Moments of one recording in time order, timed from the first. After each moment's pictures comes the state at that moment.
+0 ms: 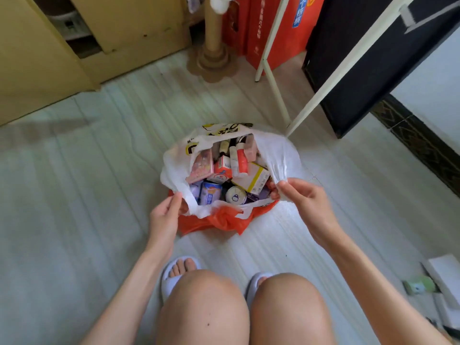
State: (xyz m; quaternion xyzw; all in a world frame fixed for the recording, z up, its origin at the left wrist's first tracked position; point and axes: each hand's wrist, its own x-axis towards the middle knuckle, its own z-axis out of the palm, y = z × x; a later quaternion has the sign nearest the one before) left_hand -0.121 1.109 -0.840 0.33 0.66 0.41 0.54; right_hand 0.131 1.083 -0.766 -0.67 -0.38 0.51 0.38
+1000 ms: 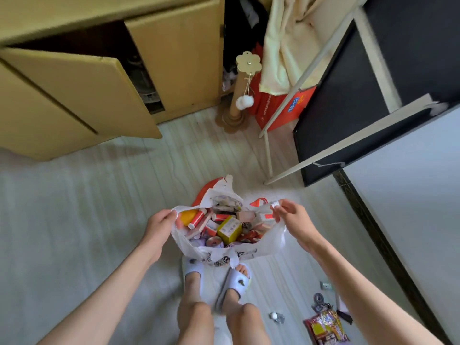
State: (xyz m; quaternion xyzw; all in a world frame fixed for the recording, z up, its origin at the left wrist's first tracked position) left_hand -0.159 1.130 -0.450 0.32 0.74 0.25 0.54; right_hand 0.134 1.142 -0.388 -0.72 -0.40 0.53 0.20
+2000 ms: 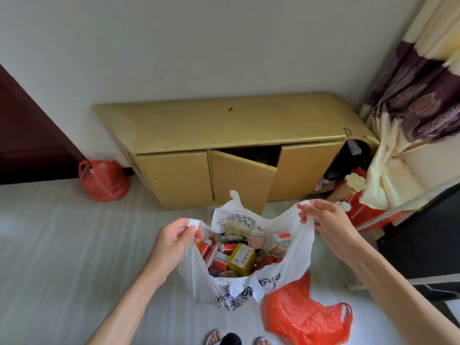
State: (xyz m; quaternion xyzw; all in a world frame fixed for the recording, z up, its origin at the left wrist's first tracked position) left_hand -0.499 1.091 -0.155 0.40 0.70 0.44 0.40; right_hand -0.227 1.203 -0.127 -0.58 -0.50 0.57 0.31
